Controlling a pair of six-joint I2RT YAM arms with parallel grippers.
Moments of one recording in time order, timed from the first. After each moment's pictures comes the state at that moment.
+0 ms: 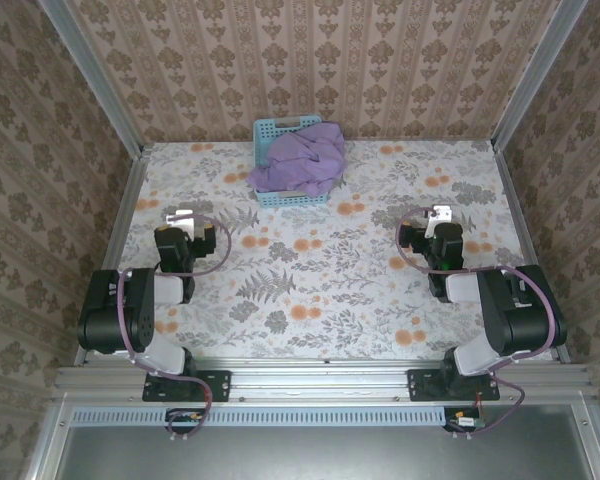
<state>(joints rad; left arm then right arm) -0.03 1.54 0.38 0.80 -0.11 0.10 0.03 1.53 0.39 0.75 0.11 0.04</state>
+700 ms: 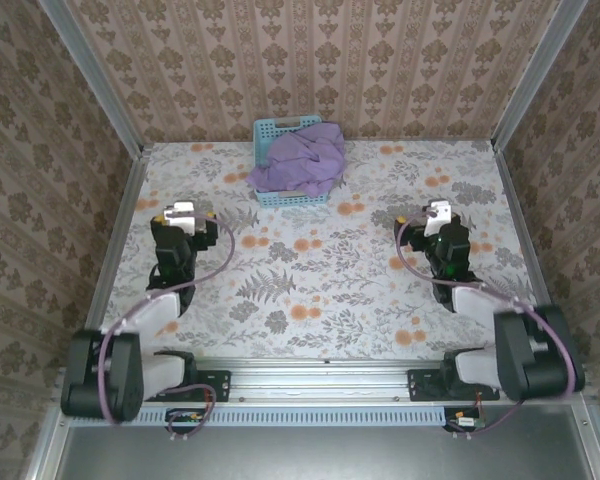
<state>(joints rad) -0.16 1.11 0.39 0.52 -0.23 0.09 0.09 1.21 0.38 0.60 0.05 -0.02</state>
